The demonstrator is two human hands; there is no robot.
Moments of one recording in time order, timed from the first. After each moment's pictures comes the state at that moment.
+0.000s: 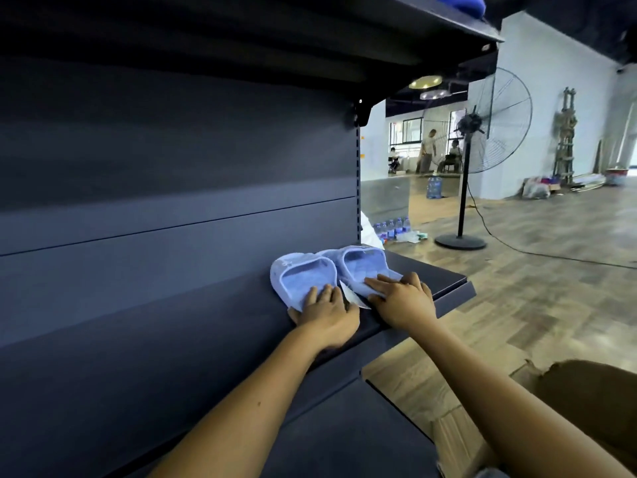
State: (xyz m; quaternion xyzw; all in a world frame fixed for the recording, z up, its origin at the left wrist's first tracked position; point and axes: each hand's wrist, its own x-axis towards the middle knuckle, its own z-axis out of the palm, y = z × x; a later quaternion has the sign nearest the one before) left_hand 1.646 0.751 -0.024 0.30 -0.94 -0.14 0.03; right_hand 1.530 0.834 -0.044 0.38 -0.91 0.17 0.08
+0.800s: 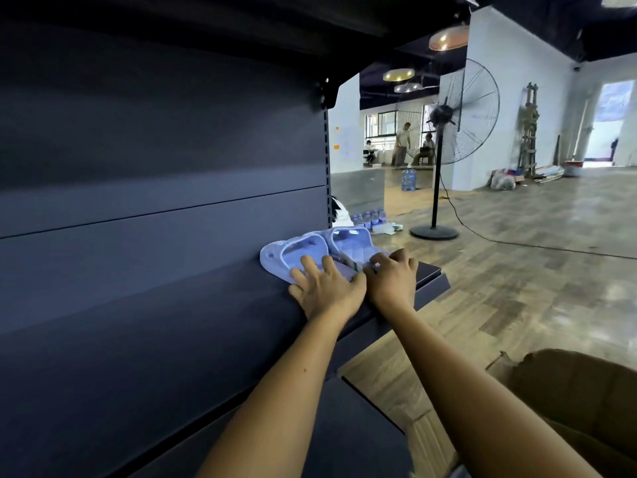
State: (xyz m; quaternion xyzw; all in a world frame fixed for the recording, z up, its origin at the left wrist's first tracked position) left_hand 1.555 0.763 -0.042 0.36 -0.88 -0.19 0.23; right_hand 1.472 0.818 -0.060 0.24 -0.88 0.37 0.17
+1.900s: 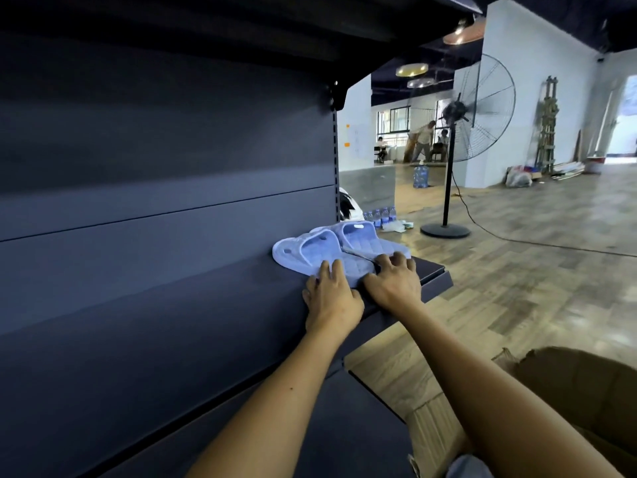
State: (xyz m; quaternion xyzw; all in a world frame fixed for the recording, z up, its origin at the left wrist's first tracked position) left_hand 1.579 0.768 -0.049 0.29 -0.91 -0.19 0.22; right_hand 1.479 0.829 -0.050 0.28 -0.91 0.31 0.07
